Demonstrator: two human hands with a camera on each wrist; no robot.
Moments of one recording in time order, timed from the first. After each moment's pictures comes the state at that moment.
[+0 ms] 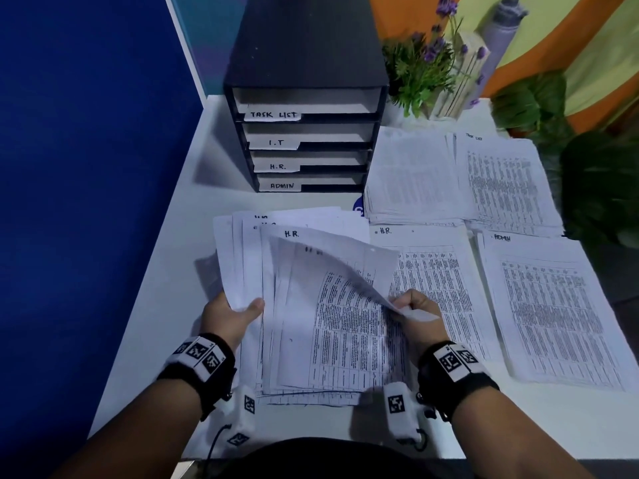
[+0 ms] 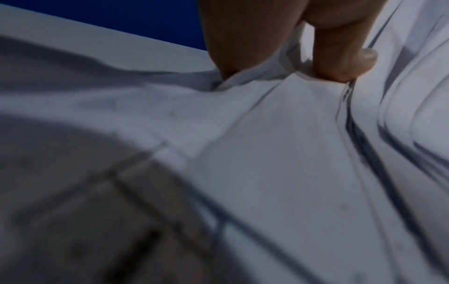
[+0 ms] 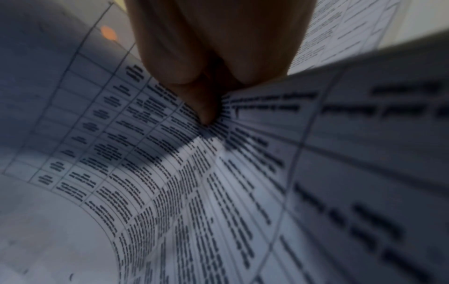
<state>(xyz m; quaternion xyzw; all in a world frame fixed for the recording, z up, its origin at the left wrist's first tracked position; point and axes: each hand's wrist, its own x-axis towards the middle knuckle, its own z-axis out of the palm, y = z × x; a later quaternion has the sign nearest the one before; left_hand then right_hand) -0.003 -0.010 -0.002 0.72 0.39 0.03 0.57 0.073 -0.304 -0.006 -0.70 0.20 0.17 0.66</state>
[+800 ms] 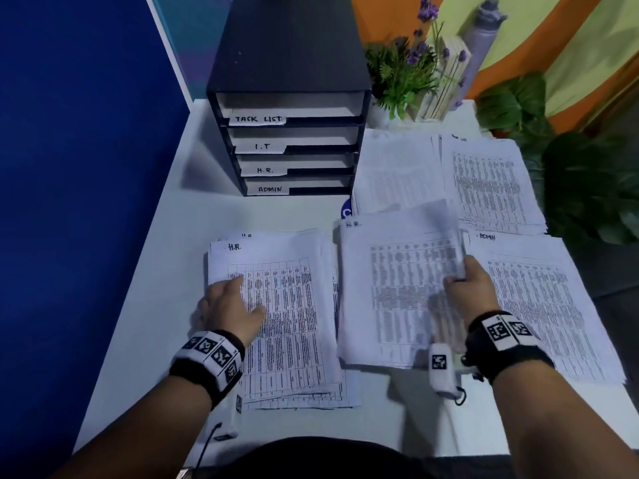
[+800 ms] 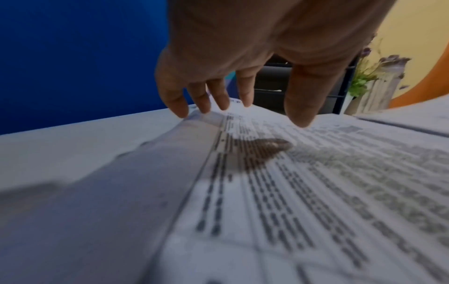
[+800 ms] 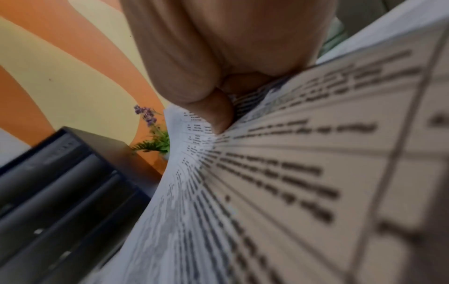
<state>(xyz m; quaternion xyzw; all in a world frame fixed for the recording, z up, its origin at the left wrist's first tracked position) 0.016 -0.028 0.010 0.92 0.32 -0.09 0.22 0.133 -0.383 0.028 -0.89 0.17 0.08 0.43</state>
